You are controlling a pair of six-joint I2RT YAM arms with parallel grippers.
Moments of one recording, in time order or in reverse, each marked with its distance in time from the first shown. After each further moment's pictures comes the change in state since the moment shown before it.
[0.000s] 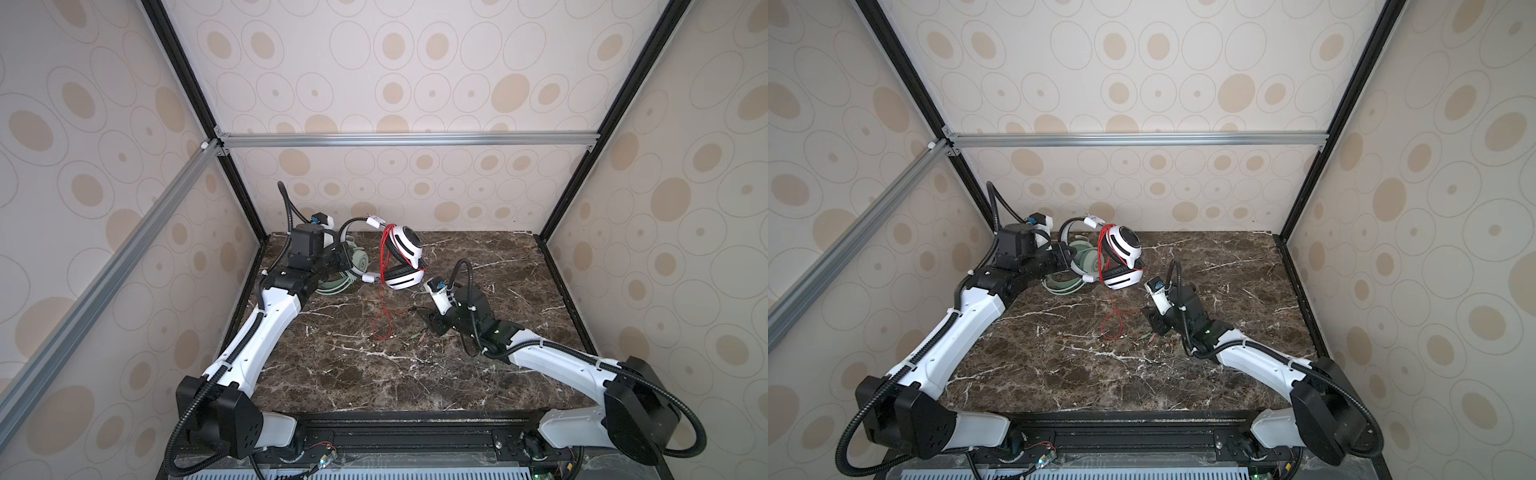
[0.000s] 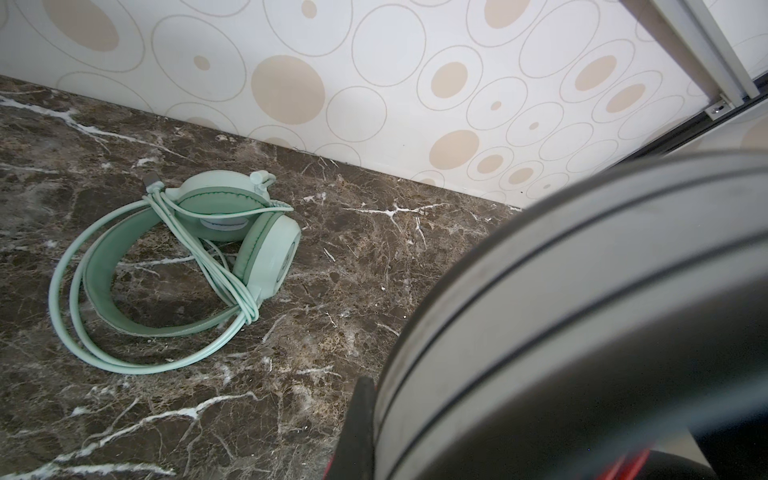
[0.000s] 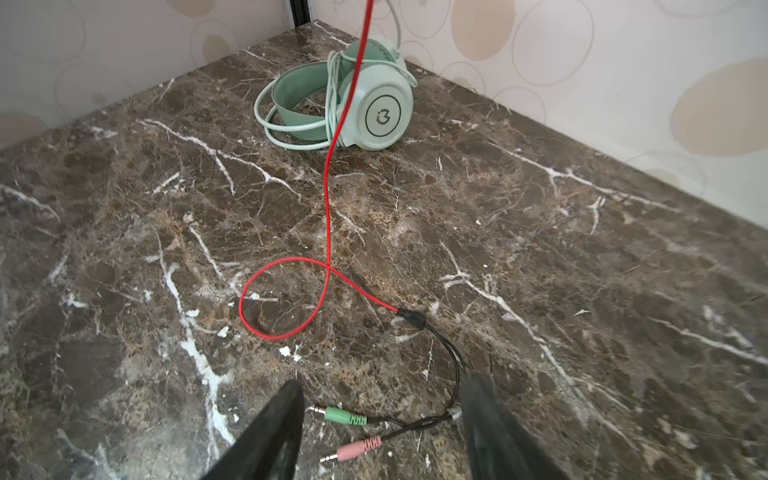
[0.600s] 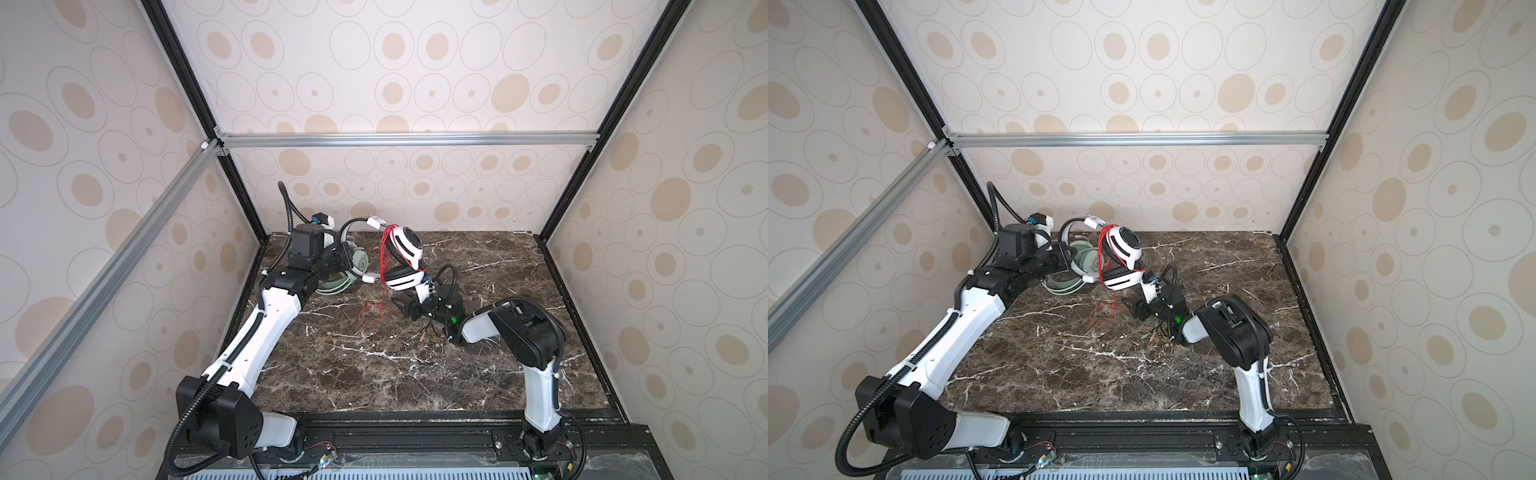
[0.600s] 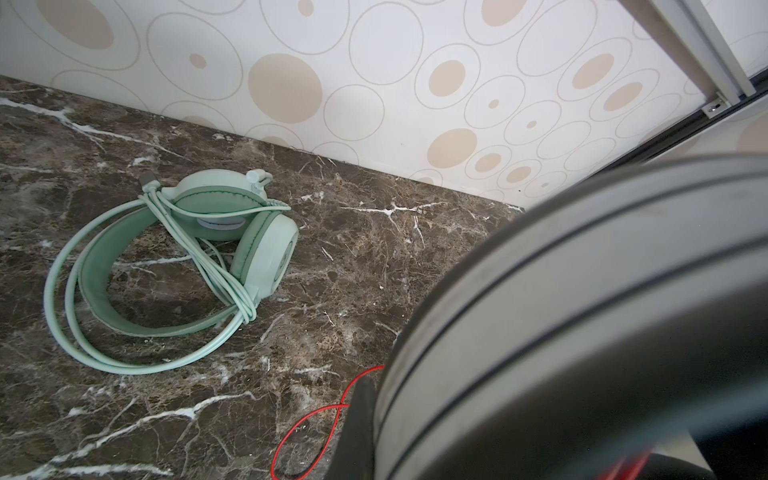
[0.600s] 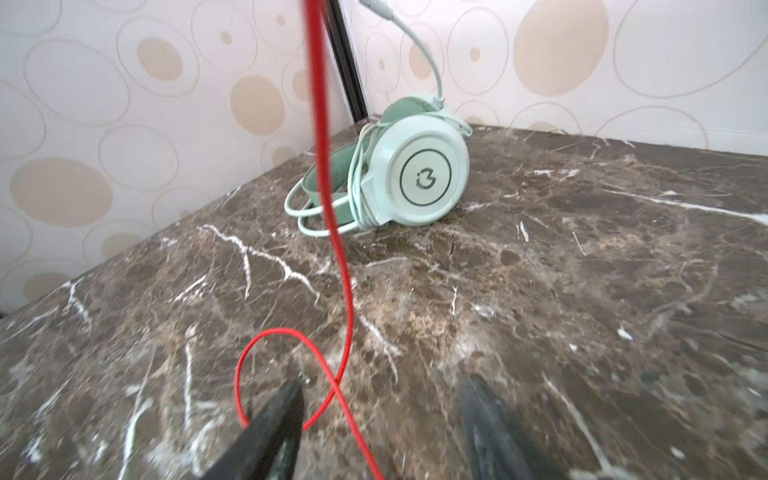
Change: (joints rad) left arm 0.000 0.000 0.000 0.000 0.008 0.000; right arm -0.068 0.759 0.153 0.945 -0.307 0.186
